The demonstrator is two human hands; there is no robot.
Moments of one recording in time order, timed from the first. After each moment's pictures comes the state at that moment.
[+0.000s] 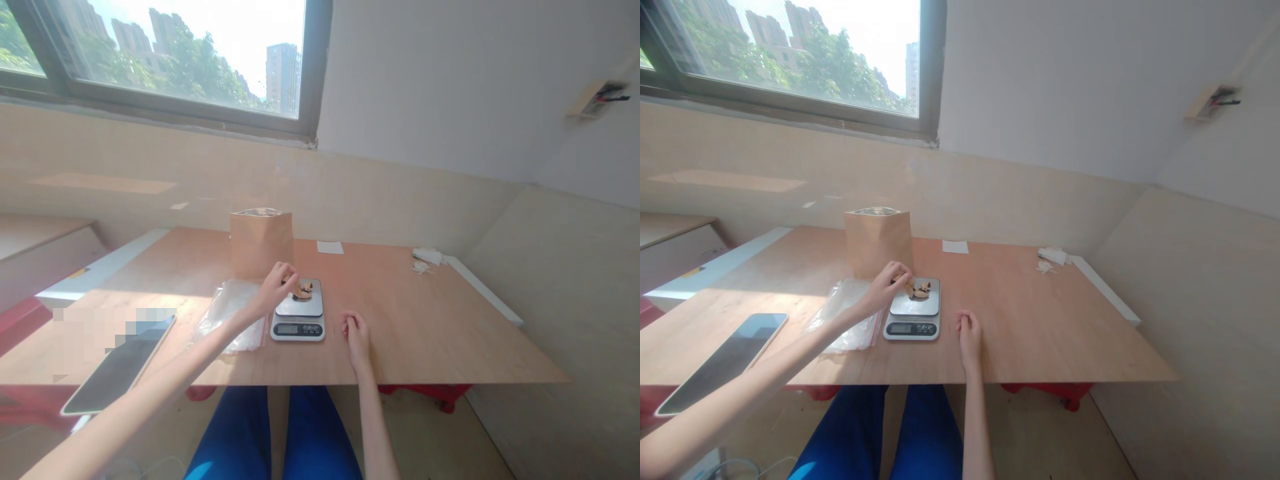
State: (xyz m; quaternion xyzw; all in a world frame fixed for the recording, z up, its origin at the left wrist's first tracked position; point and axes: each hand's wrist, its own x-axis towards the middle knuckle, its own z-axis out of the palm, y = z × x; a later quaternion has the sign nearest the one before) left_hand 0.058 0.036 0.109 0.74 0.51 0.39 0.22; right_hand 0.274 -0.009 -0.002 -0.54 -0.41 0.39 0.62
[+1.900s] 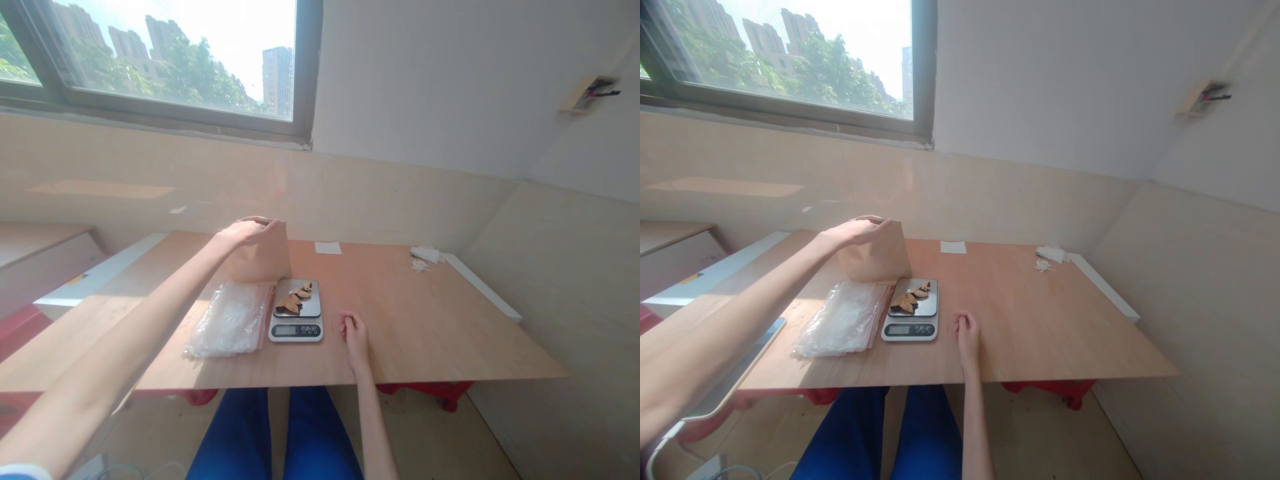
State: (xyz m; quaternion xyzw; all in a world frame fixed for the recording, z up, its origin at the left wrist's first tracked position) left_hand 0.010 0.101 0.225 0.74 0.67 0.05 0.00; right_hand 0.272 -0.012 0.002 -0.54 -0.40 0.41 0.62
